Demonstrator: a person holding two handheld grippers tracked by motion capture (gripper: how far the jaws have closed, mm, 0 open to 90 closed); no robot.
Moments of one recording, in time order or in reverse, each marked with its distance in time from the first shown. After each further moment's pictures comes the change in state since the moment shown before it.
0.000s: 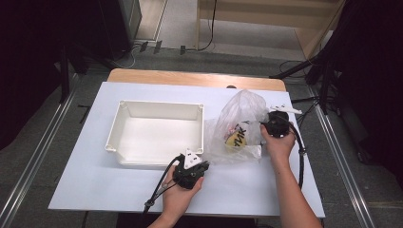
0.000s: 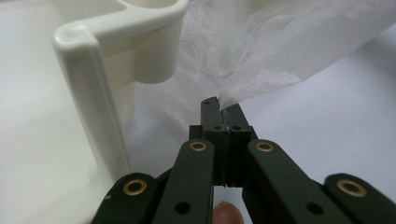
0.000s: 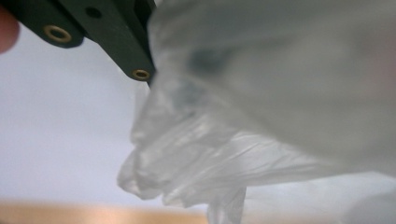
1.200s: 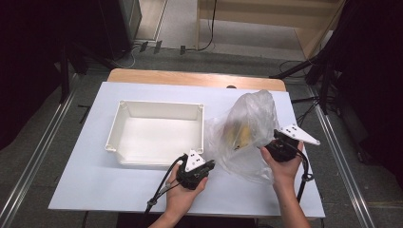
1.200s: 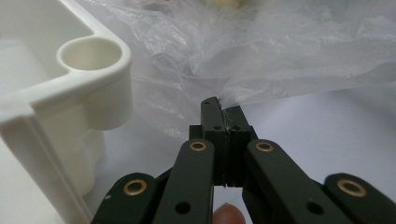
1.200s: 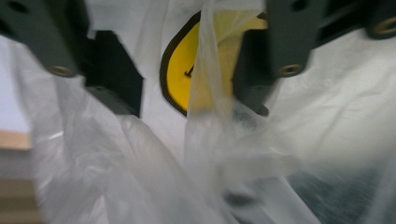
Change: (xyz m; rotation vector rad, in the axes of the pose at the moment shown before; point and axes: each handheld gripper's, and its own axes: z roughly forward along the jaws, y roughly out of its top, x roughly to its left) left arm -0.006 0.005 0.001 -0.107 -0.076 0.045; right arm 0.043 -0.028 -0.100 -0.293 0.200 -0.058
